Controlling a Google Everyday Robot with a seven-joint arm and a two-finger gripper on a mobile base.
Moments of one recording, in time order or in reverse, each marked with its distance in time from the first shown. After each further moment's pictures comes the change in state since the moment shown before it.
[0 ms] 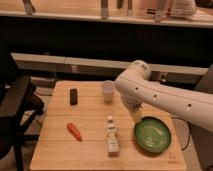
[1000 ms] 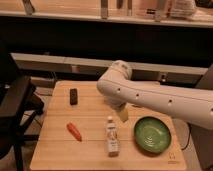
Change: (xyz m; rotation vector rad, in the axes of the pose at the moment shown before) arm -0.076 -0.035 -0.008 0.029 -0.034 -0.197
